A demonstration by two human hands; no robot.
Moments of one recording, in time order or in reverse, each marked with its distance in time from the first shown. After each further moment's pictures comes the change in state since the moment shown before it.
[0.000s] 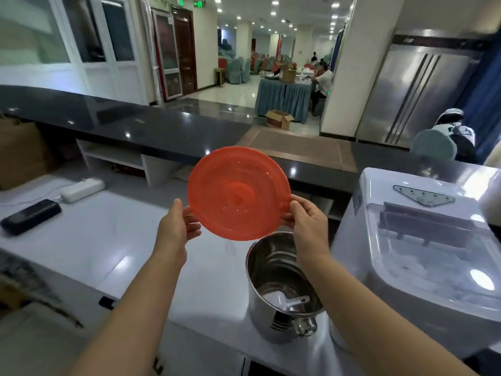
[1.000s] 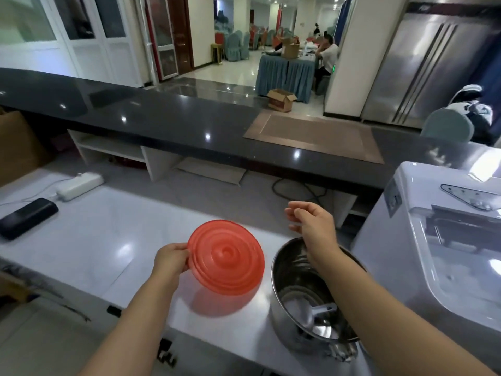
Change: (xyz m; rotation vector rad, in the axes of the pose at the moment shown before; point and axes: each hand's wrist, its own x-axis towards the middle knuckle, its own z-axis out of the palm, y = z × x) left_hand 0.103 -0.074 -0.062 0.369 -0.030 -0.181; right_hand 0.050 0.043 0.037 -0.172 -0.001 0.186
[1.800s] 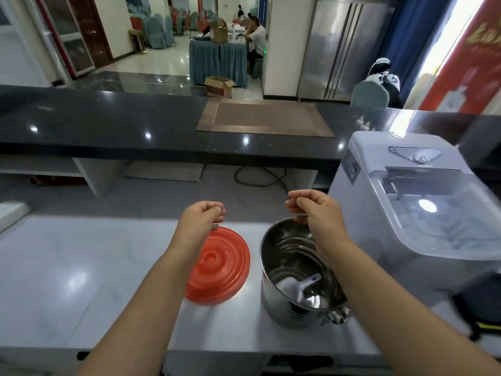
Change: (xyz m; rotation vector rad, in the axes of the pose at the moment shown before) left_hand -0.027 0.072 0.068 0.095 -0.471 0.320; right_hand -0.035 -0.011 -0.027 -0.061 0.208 -0.040
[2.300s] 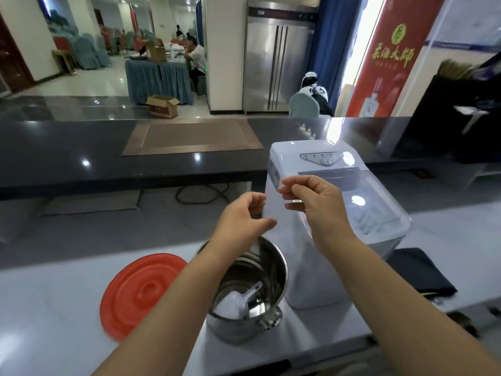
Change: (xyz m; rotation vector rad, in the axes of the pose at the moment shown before) left_hand -0.054 0.063 0.168 0.280 -0.441 0.393; right_hand -0.020 -0.049 -0.115 0.060 0.173 -0.223
